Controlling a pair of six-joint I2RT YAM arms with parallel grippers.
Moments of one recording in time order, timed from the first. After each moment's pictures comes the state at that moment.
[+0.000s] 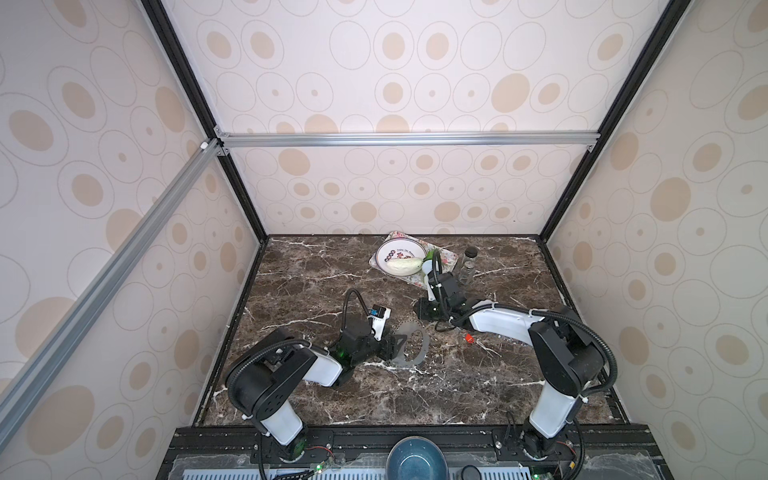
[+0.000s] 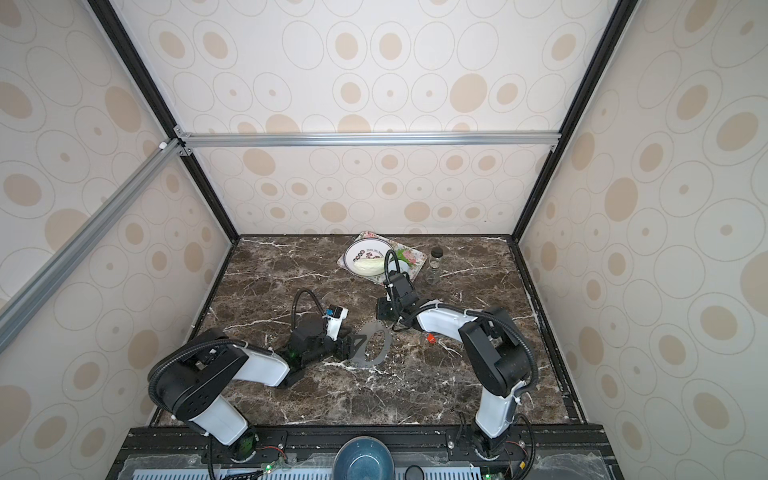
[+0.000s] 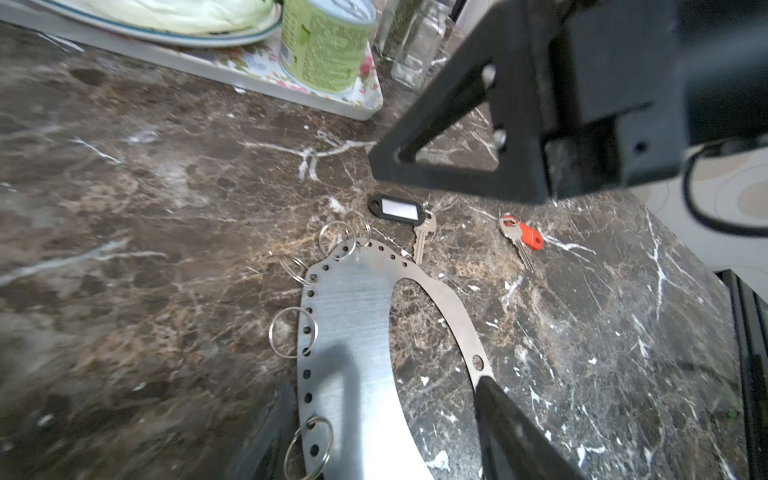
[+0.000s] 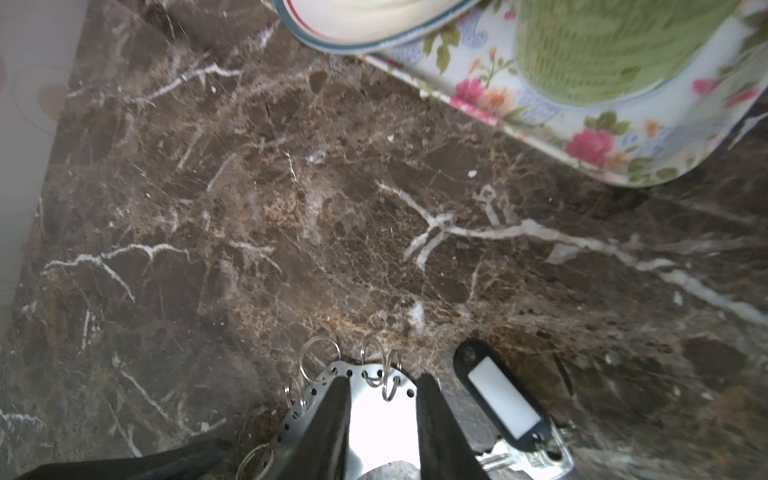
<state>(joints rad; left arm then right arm) -0.67 1.60 0.38 0.80 0.16 -0.36 0.61 1.80 1.05 -0.10 -0.08 0.58</state>
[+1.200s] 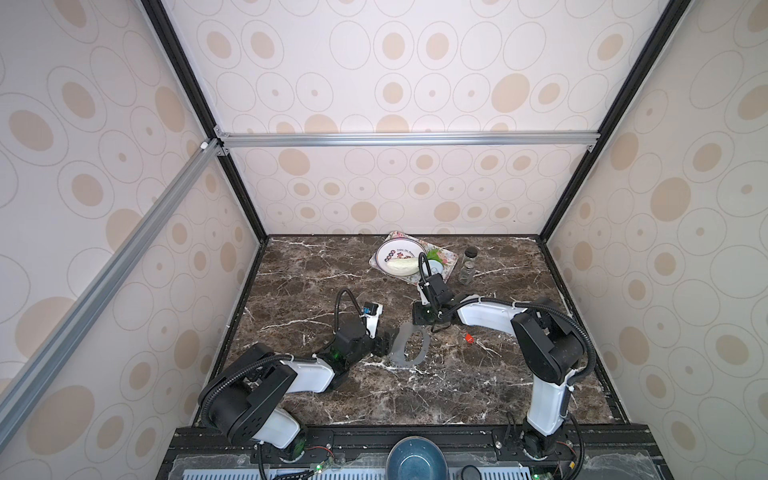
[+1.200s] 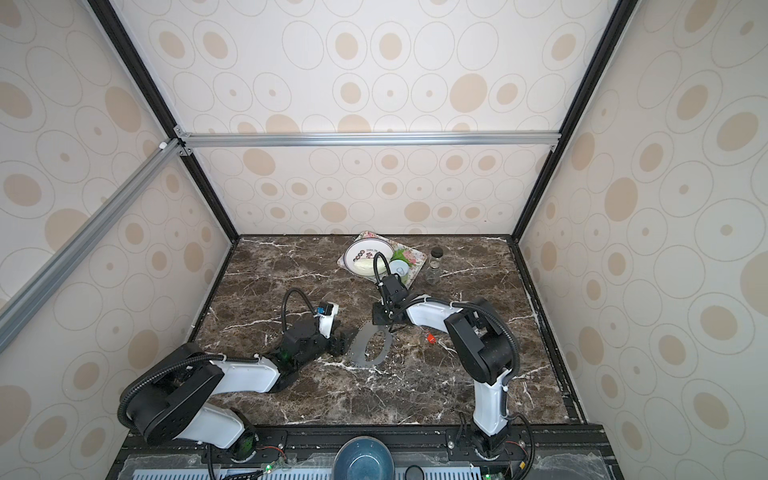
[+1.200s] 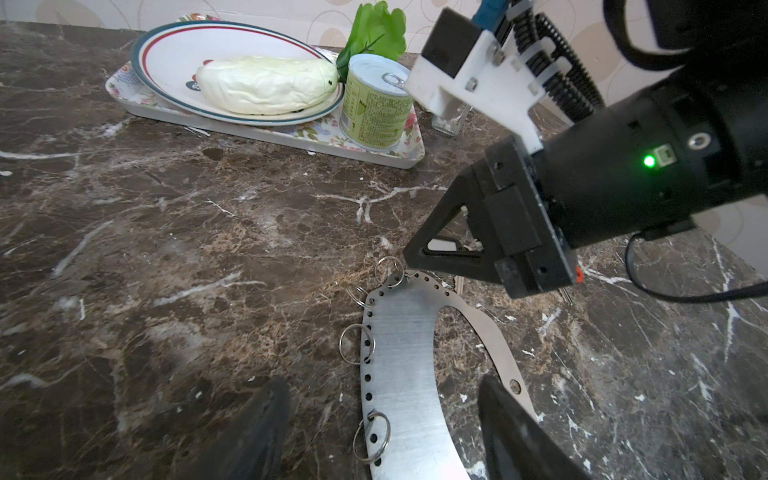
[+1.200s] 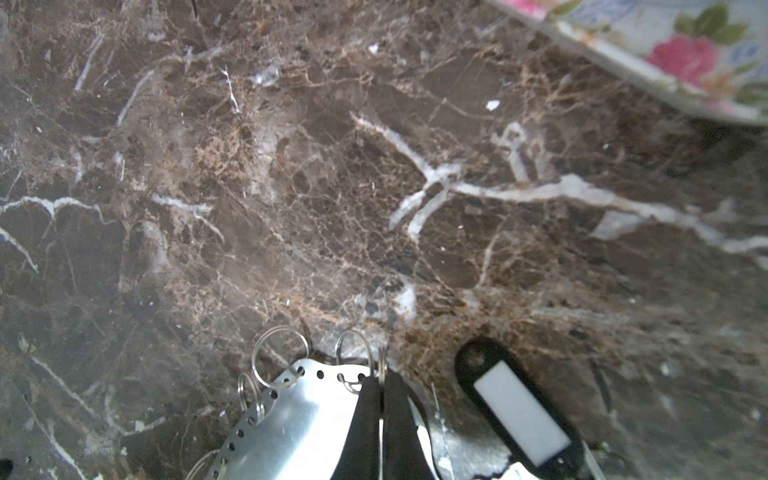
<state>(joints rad) -0.67 1.48 0.35 0.73 0.02 -0.31 0.62 1.90 1.15 -0.24 -0.08 0.54</state>
